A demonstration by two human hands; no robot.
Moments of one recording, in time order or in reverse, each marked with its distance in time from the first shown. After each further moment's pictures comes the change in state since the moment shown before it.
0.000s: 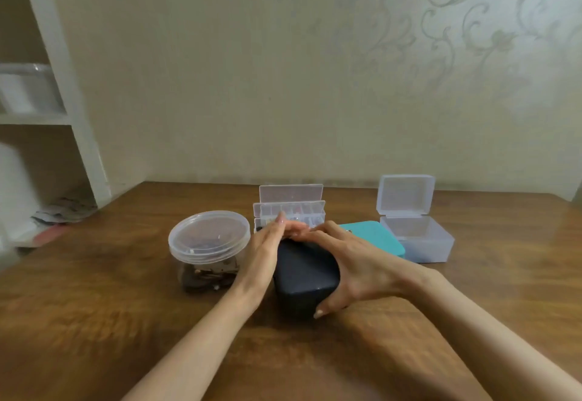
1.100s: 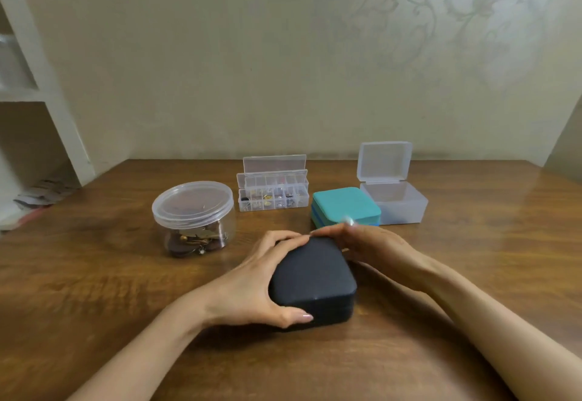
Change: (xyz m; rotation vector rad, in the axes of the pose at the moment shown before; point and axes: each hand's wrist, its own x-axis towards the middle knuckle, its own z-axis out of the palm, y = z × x) left_hand -0.063 0.004 -0.019 0.724 -0.688 0.061; right_hand -0.067 0.012 0.022 0.999 0.057 0.272
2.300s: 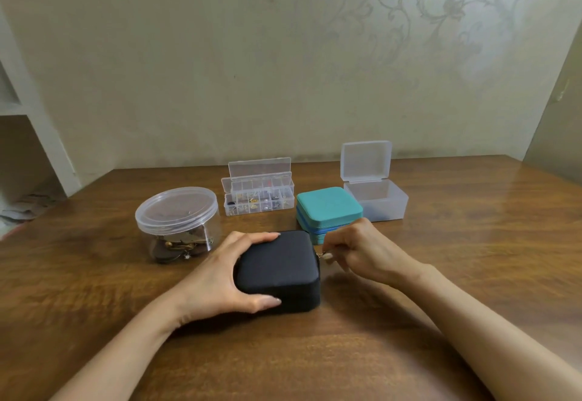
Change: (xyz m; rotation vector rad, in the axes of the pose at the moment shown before) left_hand -0.003 -0.018 -0.007 -0.032 0.152 -0.052; right_hand -0.006 -0.002 0.001 -0.908 0.238 -0.255
